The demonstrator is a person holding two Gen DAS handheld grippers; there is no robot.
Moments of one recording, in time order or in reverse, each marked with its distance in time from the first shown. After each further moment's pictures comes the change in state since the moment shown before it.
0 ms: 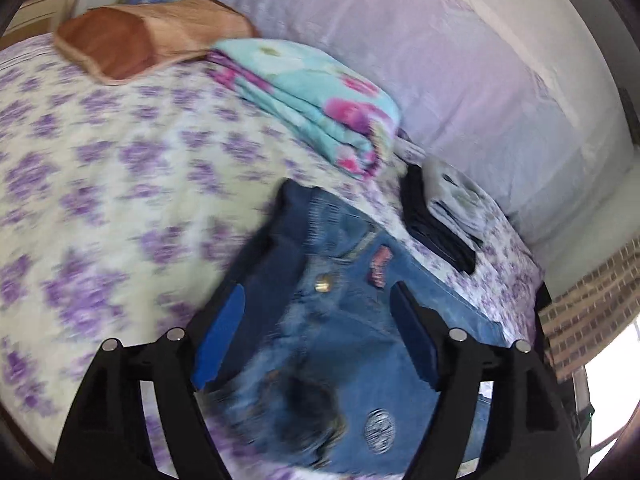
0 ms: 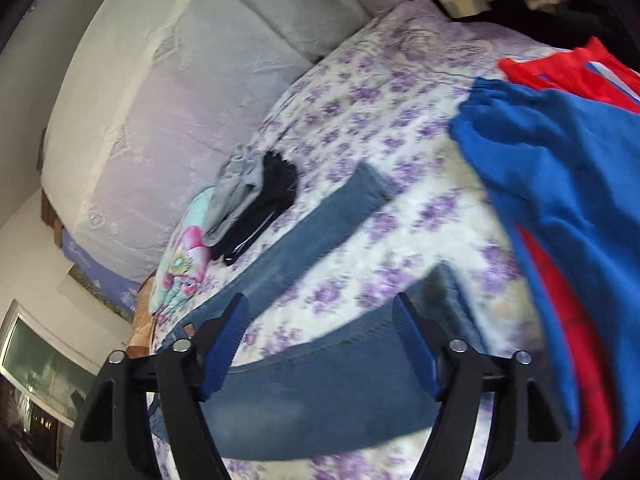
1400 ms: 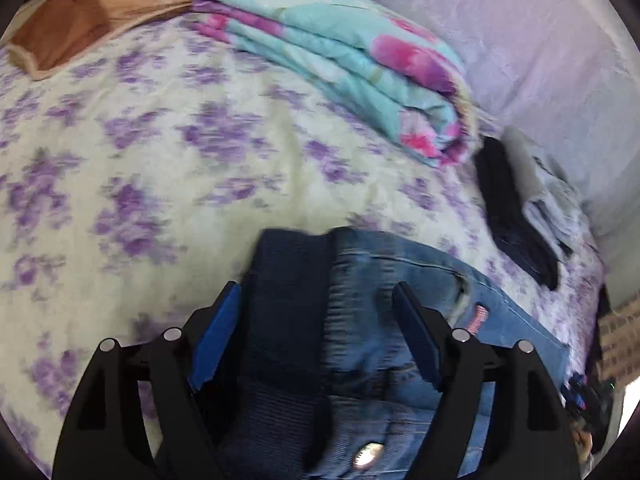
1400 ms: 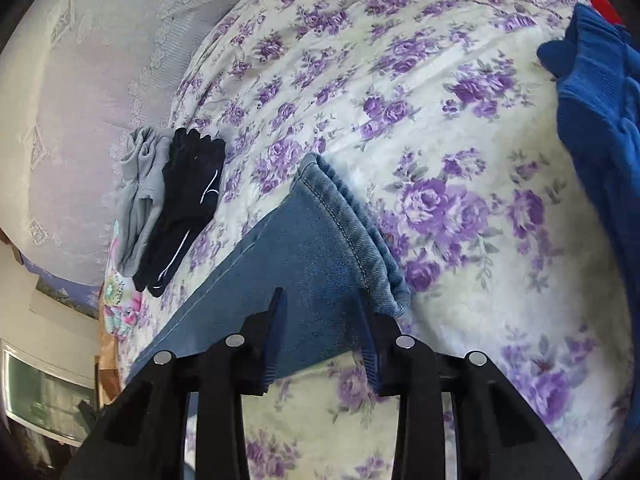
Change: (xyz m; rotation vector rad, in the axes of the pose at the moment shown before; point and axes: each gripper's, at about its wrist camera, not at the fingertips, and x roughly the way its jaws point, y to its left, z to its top) left arm 0.168 0.023 0.063 -0.020 0.132 0.227; right arm 0.176 -0.066 0.112 0.122 0.200 -0.126
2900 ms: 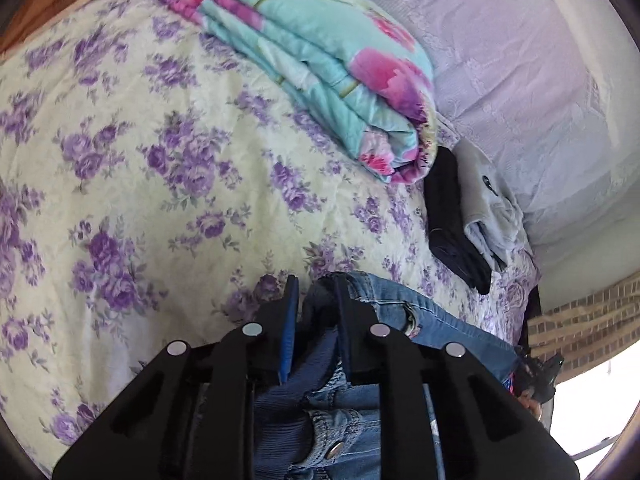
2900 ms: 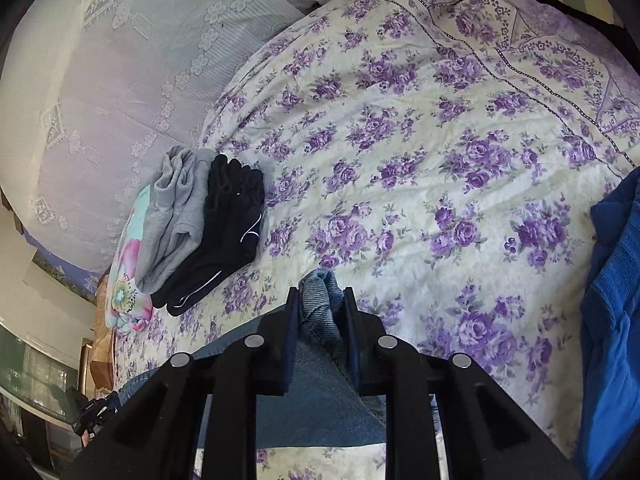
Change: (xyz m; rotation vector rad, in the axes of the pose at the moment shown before) left arm -0.001 0.024 0.048 -0.074 0.159 -0.261; right arm -0.007 0.055 0.061 -0.138 -0.042 -0.018
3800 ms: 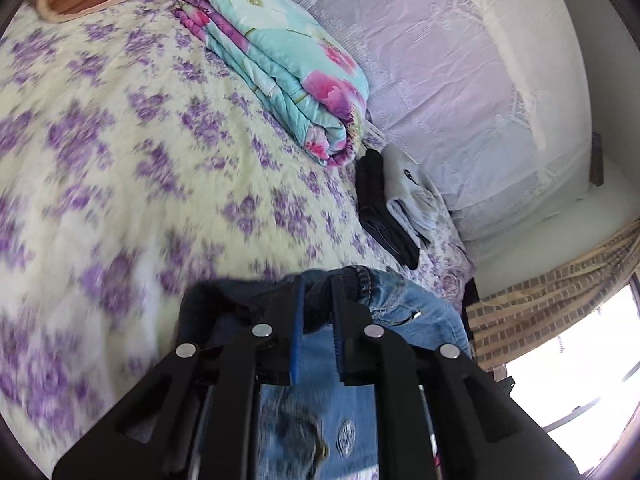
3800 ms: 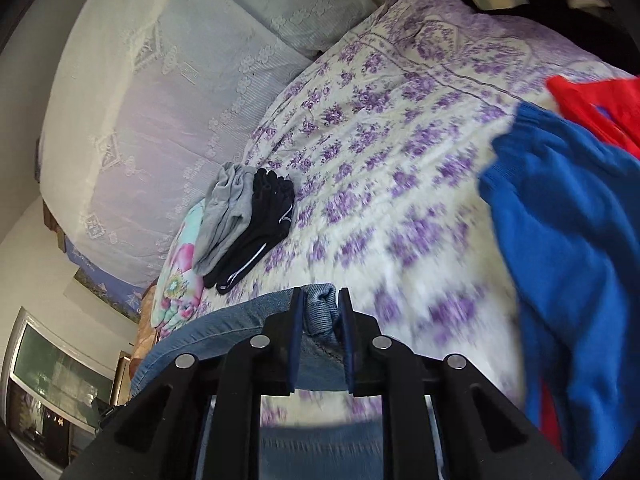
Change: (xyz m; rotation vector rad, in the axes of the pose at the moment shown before) left arm -0.116 0.028 -0.101 0.011 -0.083 -0.263; right arm -0.146 -0.051 -0.136 0.031 -0.161 0.138
